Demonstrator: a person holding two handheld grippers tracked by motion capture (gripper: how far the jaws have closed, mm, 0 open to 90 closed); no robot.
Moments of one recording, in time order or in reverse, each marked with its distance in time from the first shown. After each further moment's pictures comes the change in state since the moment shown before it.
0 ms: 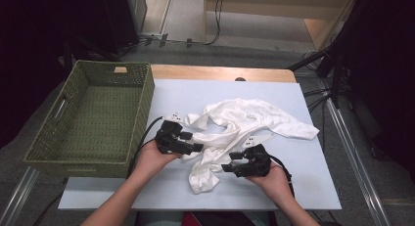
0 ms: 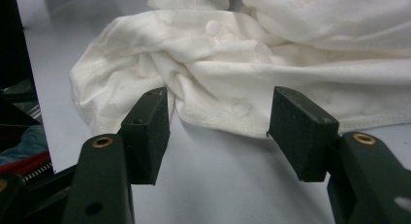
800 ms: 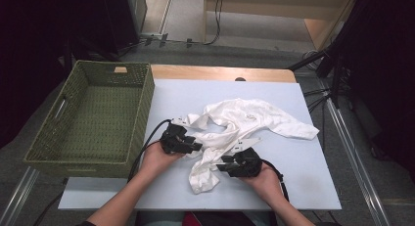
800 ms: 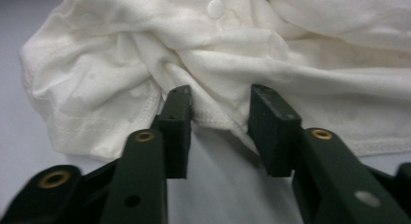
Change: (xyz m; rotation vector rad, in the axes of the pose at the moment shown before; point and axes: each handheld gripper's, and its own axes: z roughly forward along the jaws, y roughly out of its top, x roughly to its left) left arm 0.013 -0.012 0.029 0.067 0.113 0.067; right arm 0.008 0.000 0.027 0.044 -0.082 -0.093
